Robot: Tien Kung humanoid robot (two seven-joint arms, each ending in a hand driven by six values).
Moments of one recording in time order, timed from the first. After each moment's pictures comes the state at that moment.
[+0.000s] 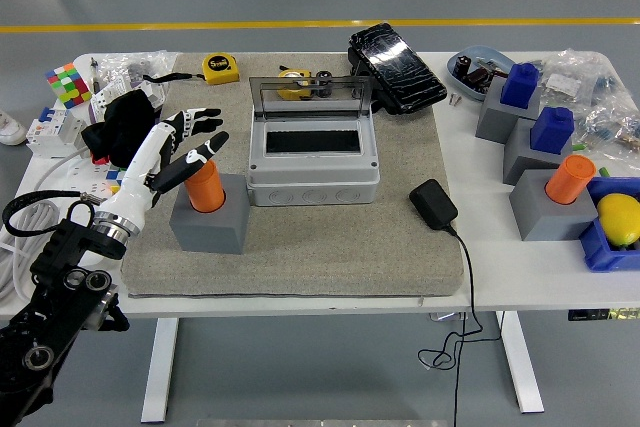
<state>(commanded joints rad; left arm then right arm) -0.20 0.16 -1.21 -1.25 1.42 0.10 -0.26 0.03 -0.44 0.50 0.37 -0.06 -0.10 -0.03</state>
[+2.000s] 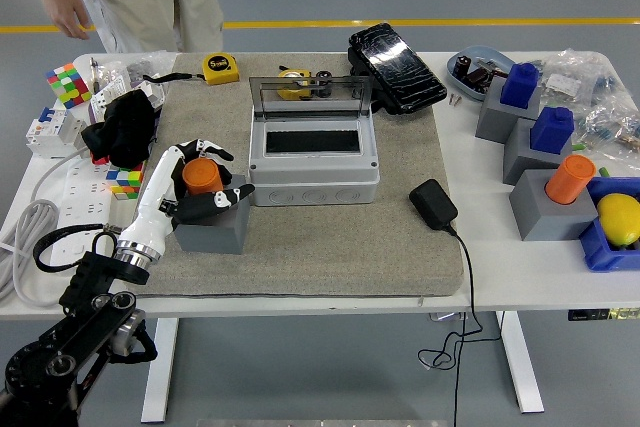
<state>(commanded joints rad) -0.21 0.12 -1.08 -1.12 1.20 0.19 -0.44 0.02 -0.44 0.51 0.37 -0.07 -0.10 -0.03</state>
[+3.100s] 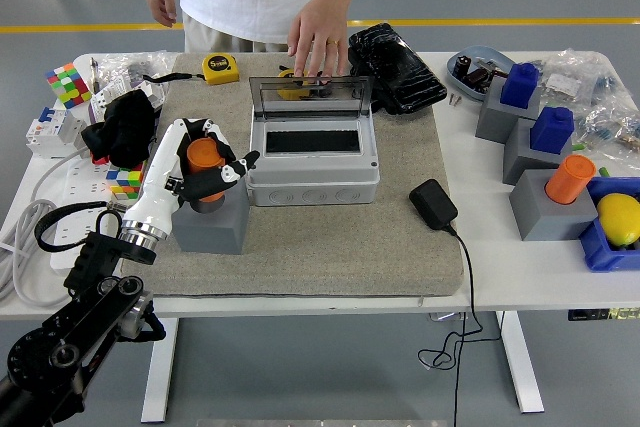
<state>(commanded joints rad) -0.25 0.13 -1.08 -1.25 1.30 0.24 -0.37 0.02 -0.44 0.51 0.37 -0.07 -0.10 -0.03</state>
